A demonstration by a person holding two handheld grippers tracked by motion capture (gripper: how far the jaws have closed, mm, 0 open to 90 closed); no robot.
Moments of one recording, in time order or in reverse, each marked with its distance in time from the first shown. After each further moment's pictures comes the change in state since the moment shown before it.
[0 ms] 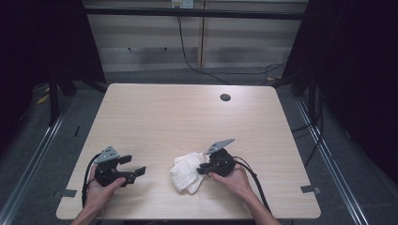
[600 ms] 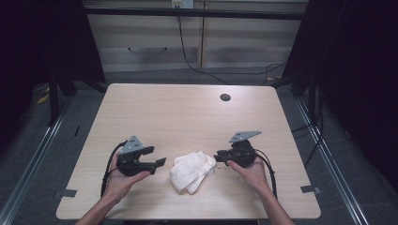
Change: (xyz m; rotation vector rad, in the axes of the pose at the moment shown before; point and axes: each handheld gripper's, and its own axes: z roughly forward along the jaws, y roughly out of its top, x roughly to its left) left arm -0.043 0.051 0.040 0.015 -0.067 0.135; right arm -0.037 -0.013 -0.051 -0.141 -0.089 0.079
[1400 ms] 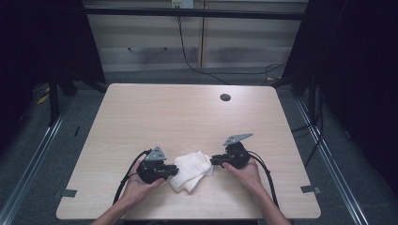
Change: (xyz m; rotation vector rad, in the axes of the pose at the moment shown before) left arm -0.020 -0.022 0.049 0.181 -0.120 0.039; right arm -0.006 -0.011 0.031 0.058 0.053 0.008
